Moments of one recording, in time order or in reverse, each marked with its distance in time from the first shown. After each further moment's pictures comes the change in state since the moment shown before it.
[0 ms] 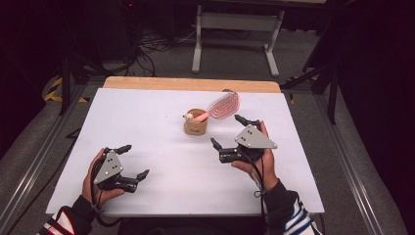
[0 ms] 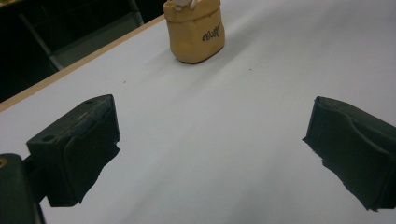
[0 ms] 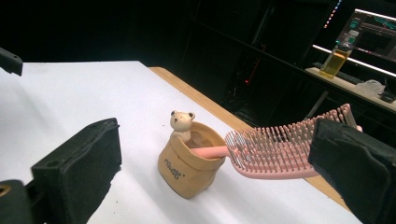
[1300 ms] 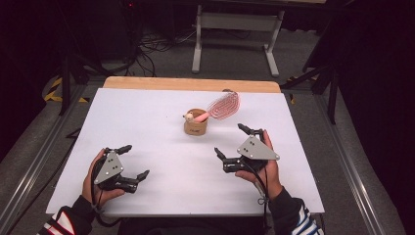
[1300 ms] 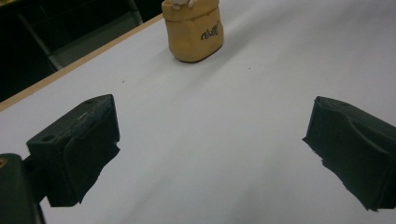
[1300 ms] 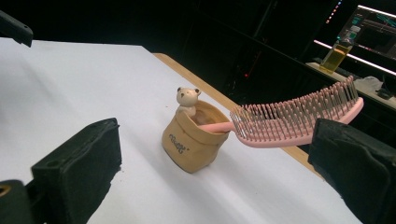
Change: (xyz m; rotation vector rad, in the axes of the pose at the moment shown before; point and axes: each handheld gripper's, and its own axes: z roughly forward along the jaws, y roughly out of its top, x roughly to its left) left arm -0.001 0.000 0.000 0.005 -0.001 0.005; right arm 0.008 -0.018 -0.016 0.029 0.000 -0.038
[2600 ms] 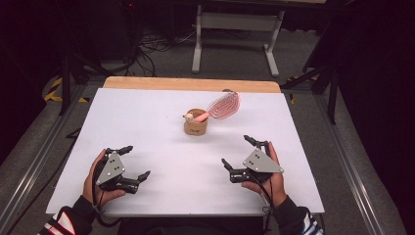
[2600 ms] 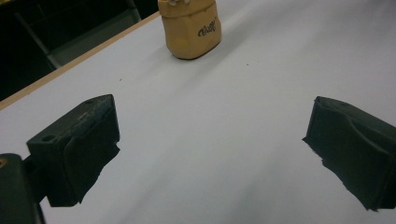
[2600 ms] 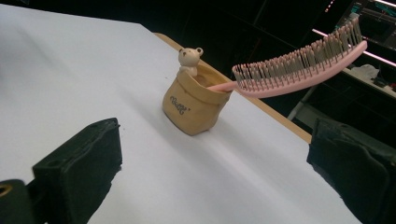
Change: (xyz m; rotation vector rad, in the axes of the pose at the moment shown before) left arm -0.002 0.000 0.002 0.013 0.001 0.016; right arm 0.006 -0.040 -0.015 0.031 -0.014 -0.015
